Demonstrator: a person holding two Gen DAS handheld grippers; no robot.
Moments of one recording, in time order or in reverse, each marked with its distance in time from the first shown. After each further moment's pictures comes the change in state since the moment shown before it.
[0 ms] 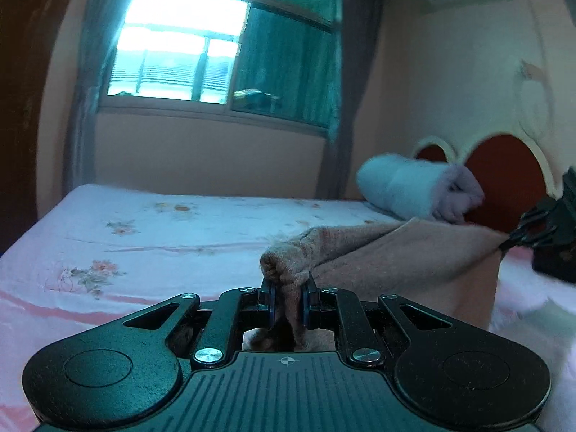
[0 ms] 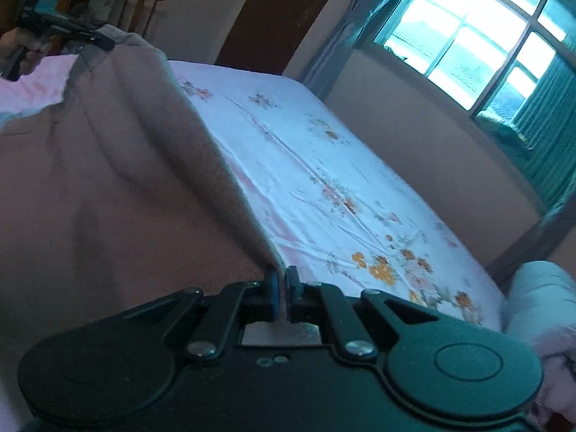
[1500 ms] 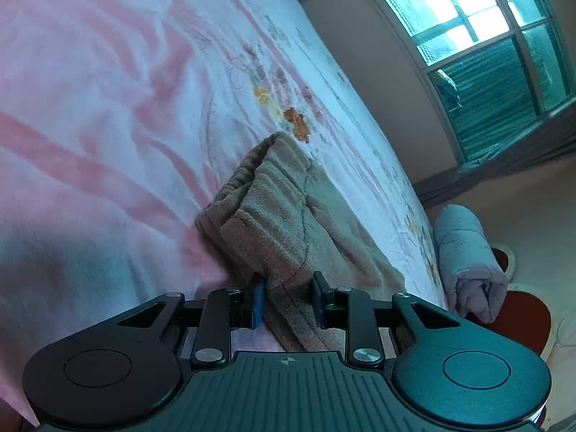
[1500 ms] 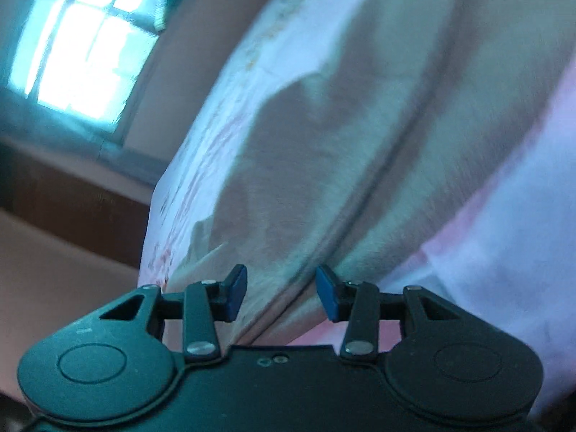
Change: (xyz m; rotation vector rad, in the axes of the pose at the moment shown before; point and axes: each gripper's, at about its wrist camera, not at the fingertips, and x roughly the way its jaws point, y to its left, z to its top) left arm -0.130 -0.055 -0.179 -0.989 0.230 0.218; right arm -0.050 0.137 -0.218 1.787 -0.096 0.162
